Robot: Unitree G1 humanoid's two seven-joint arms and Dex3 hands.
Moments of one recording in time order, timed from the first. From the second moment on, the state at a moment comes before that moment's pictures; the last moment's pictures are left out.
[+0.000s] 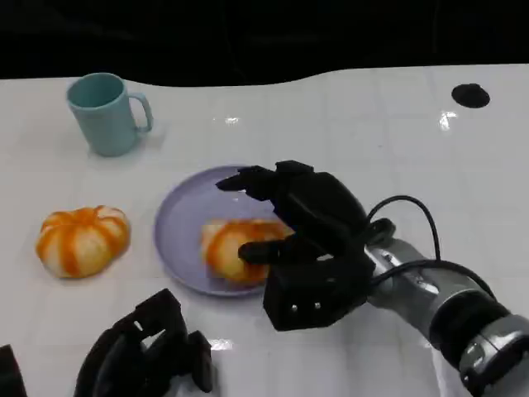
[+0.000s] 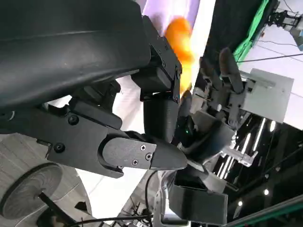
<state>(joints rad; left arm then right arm) 0.05 -0.05 0.16 0.42 -0.50 -0.11 -0.81 -0.82 0.04 0.53 1.10 -0.71 -0.52 -0.34</state>
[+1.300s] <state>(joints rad) 0.02 -0.05 0.16 0.46 -0.49 -0.14 -0.80 -0.51 -0.17 0.44 0.73 -0.63 -0.76 -0.42</state>
